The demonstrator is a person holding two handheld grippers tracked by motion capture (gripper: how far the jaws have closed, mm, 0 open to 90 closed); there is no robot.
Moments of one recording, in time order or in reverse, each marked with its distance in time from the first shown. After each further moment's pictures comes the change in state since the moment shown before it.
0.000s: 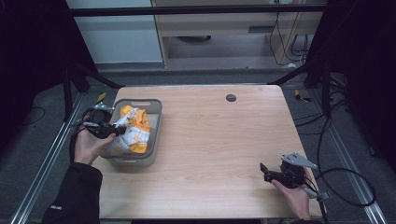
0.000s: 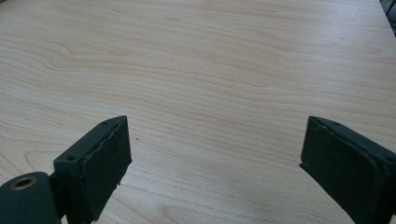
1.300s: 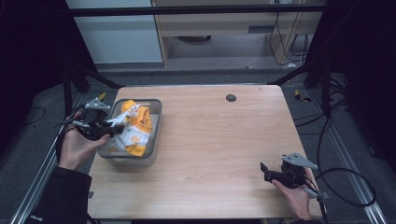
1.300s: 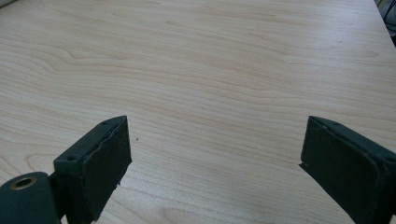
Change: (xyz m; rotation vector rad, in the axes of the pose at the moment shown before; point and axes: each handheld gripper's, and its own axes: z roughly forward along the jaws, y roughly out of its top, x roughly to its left) left arm -0.027 0.011 -0.055 -0.036 -0.044 0.130; right arm 0.000 0.000 -0.001 -0.009 -0.002 0.001
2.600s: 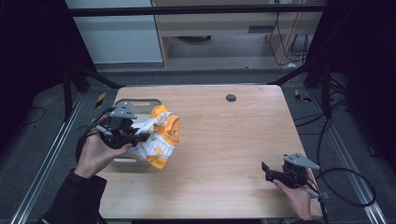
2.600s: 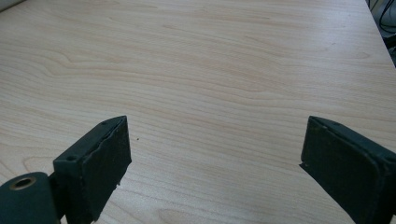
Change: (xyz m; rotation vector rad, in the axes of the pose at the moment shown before) left arm -0.070 0.028 0.001 -0.012 -0.152 0.188; right arm -0.003 0.000 -0.002 -0.012 -0.007 0.007
